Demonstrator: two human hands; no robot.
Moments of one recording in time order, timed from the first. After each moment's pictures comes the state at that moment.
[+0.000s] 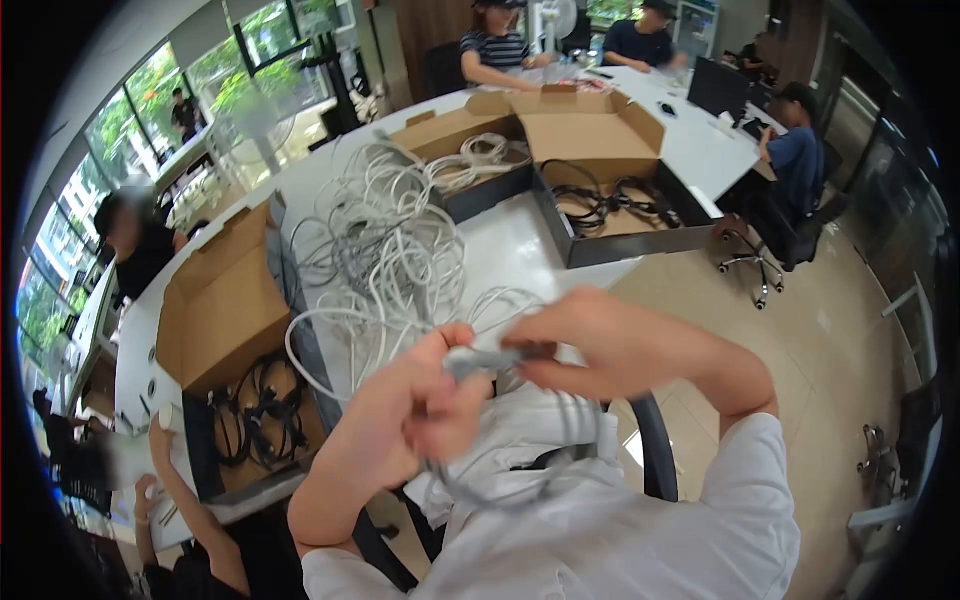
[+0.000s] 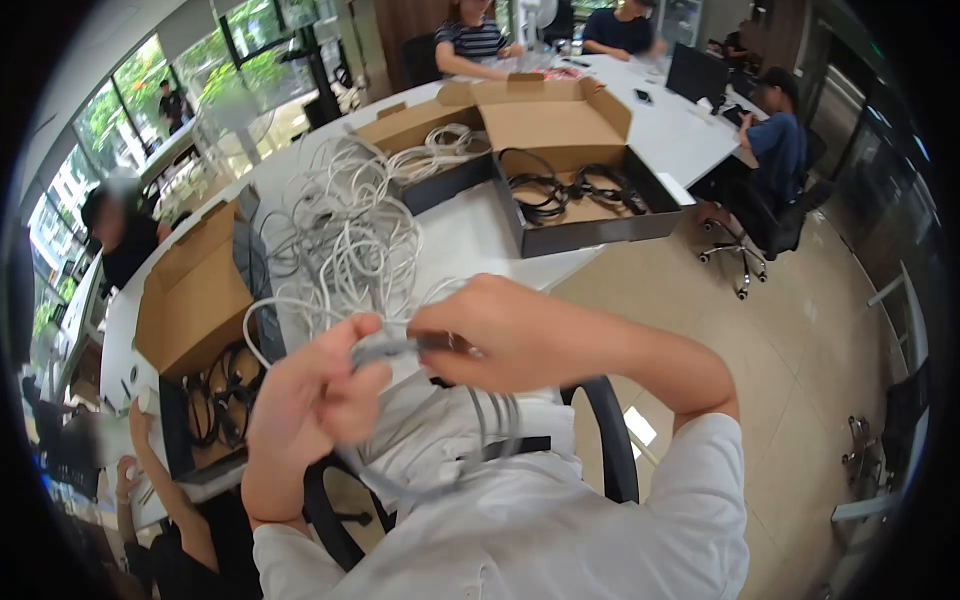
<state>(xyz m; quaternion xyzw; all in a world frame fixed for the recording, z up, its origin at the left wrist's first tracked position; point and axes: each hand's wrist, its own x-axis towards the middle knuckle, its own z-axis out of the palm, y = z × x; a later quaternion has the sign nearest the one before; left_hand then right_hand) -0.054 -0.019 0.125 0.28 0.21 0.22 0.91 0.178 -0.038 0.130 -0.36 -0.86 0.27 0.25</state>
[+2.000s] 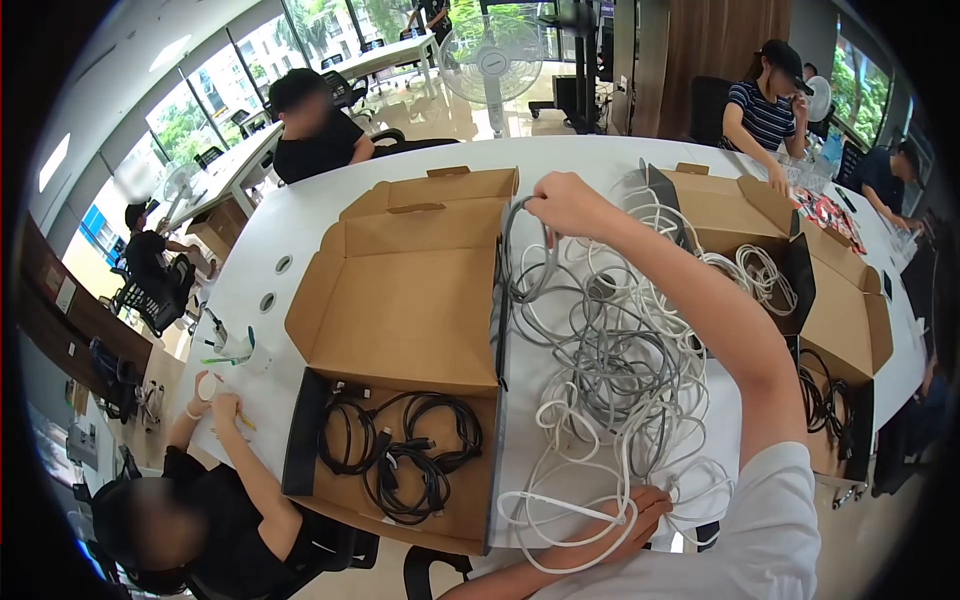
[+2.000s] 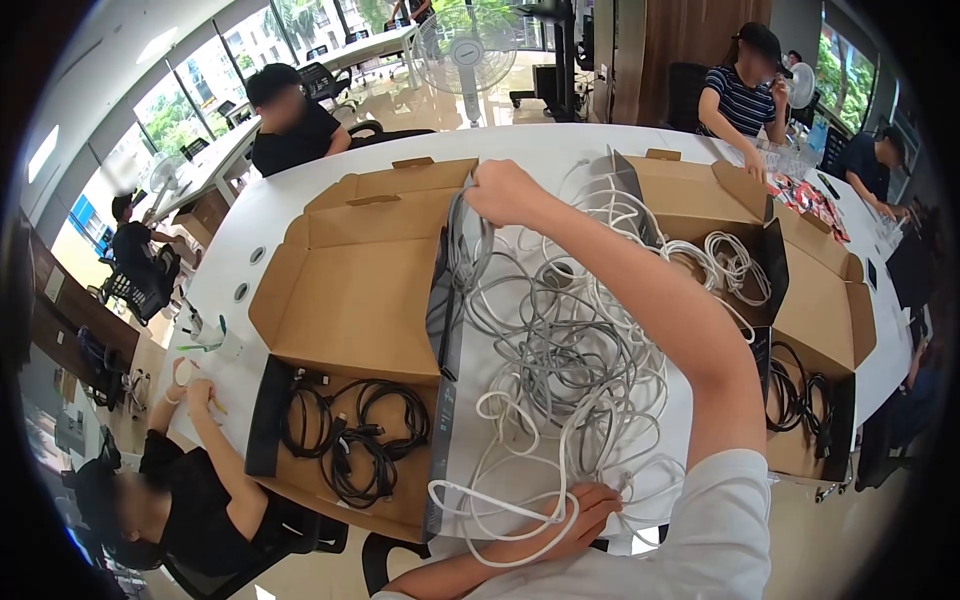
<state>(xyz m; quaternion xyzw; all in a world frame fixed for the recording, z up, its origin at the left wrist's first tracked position) -0.032 0.085 -0.063 0.80 0.35 0.39 0.30 -0.089 0.433 0.115 -0.38 -0.86 0.26 0.22</state>
